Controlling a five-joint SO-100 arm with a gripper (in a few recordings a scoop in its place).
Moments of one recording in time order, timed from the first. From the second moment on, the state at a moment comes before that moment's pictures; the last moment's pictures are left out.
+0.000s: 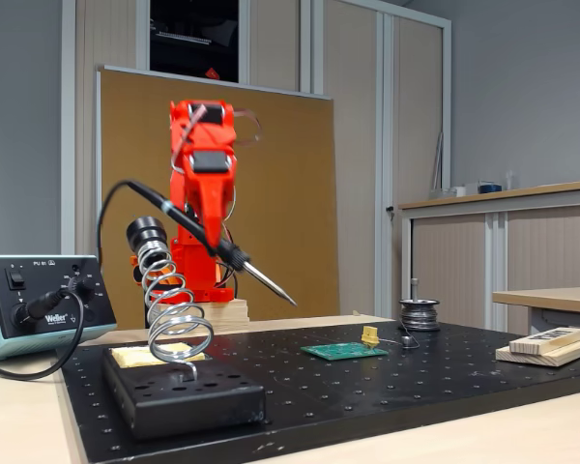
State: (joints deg) arm 10.2 116.3 119.8 57.5 -0.3
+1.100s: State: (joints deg) arm 27.6 75.9 43.7 104.5 13.4
